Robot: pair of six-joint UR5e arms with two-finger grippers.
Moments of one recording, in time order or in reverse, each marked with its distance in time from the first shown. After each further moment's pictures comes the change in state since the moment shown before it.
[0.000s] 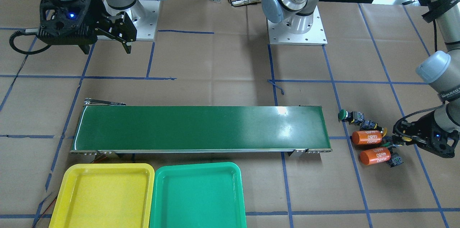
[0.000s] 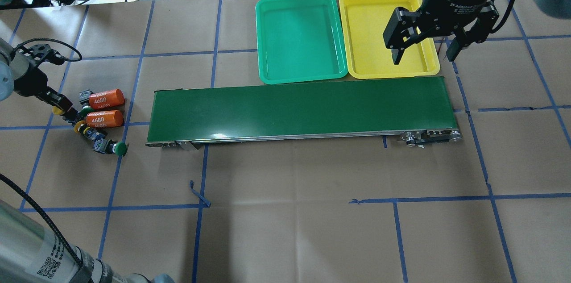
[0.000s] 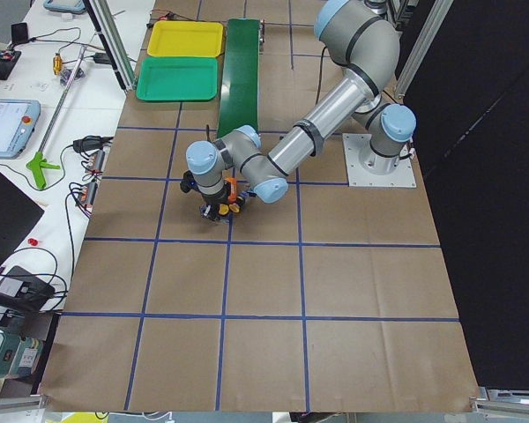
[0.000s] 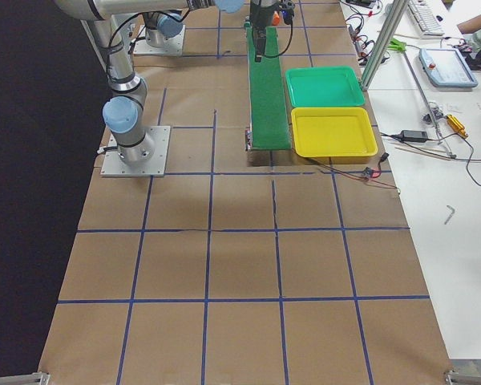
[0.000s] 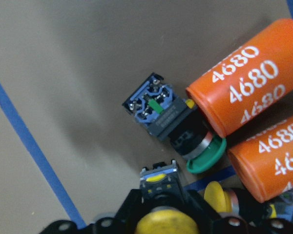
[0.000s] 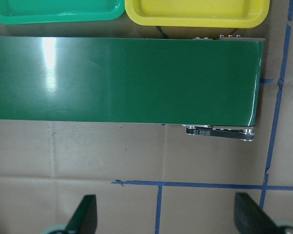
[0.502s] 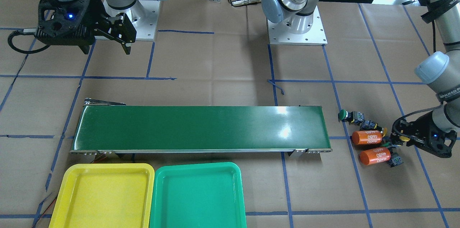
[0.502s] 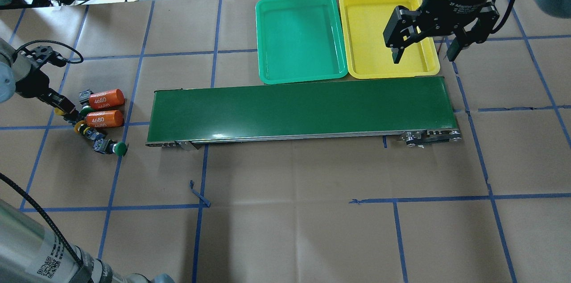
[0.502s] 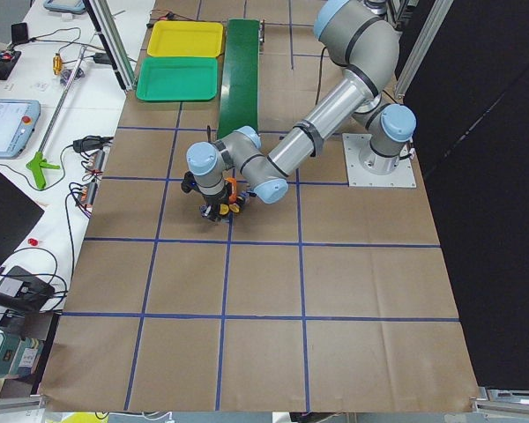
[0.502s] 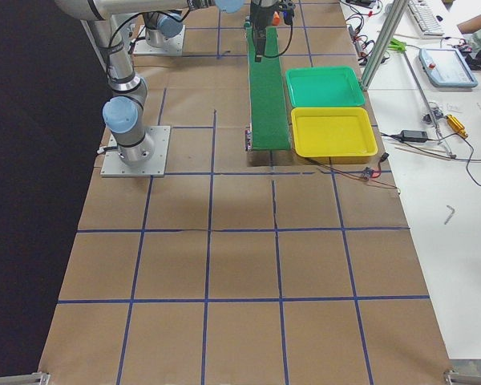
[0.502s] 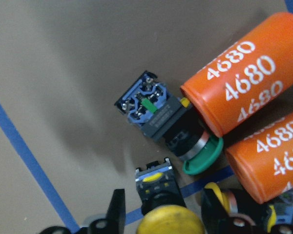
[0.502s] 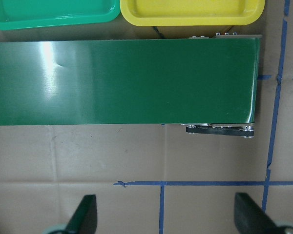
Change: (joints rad) left arm 0.001 -0.007 -0.008 0.005 -0.004 0.020; right arm -0.003 0.001 -0.001 0.003 -0.003 0.064
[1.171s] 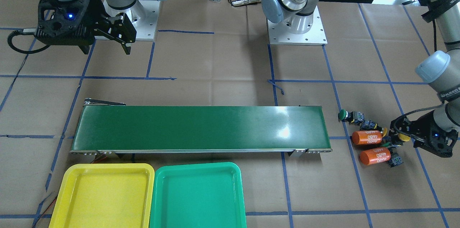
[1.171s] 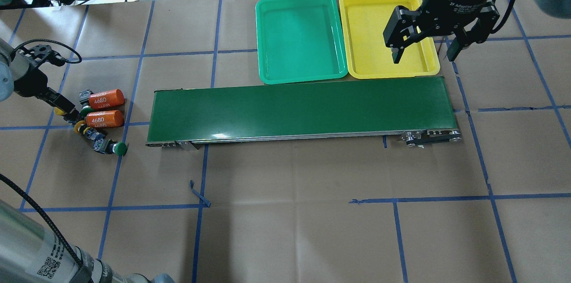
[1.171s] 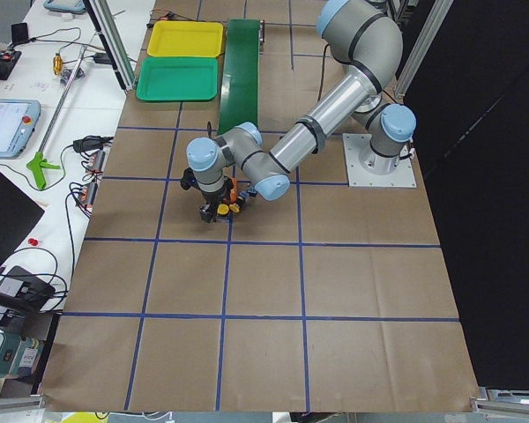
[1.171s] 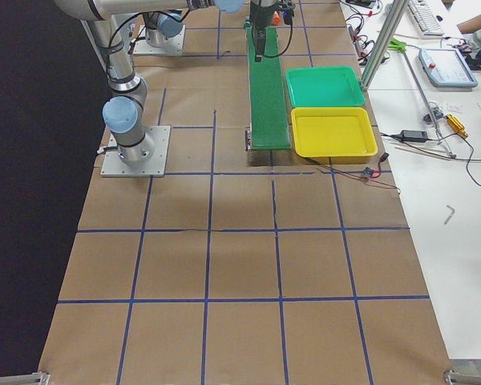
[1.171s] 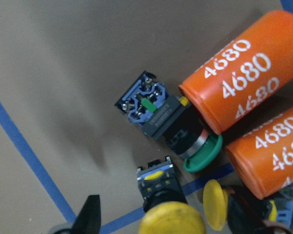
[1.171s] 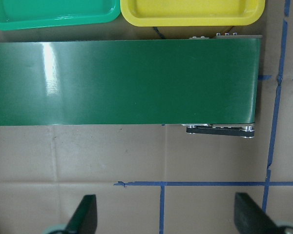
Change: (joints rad) left arm 0.001 0.000 0.000 0.000 -0.001 0.028; right arm 0.000 0.001 -0.001 -0.001 0.002 0.000
